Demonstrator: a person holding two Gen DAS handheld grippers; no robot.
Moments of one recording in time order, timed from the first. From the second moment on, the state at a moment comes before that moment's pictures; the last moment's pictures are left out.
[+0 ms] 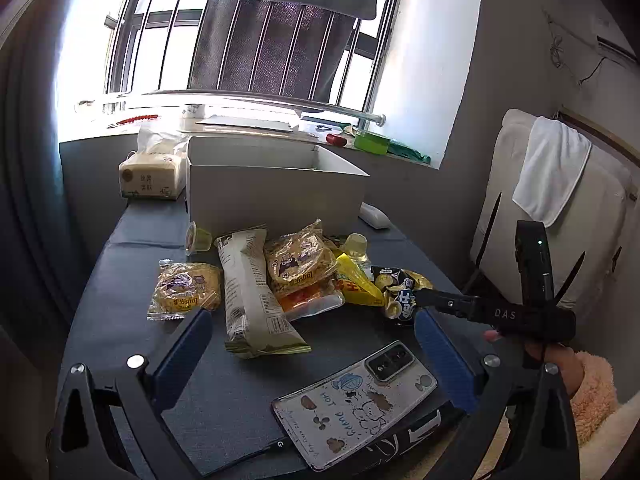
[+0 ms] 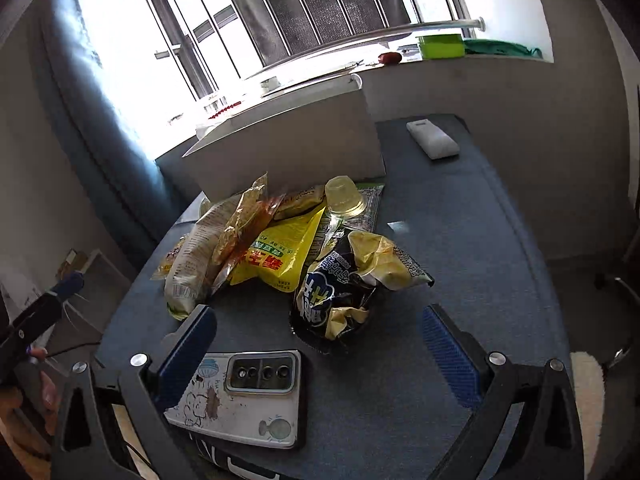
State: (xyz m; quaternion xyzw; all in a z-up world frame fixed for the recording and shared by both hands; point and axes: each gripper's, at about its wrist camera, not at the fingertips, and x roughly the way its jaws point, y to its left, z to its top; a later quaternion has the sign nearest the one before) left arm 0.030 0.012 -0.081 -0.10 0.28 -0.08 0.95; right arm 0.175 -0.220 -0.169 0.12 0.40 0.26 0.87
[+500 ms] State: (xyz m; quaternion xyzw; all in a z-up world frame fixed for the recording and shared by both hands) left arm 0.093 0.041 -0.117 -0.13 0.36 -0.04 0.92; right arm 0.201 -0.218 -0.183 0.14 0.41 0.27 0.86
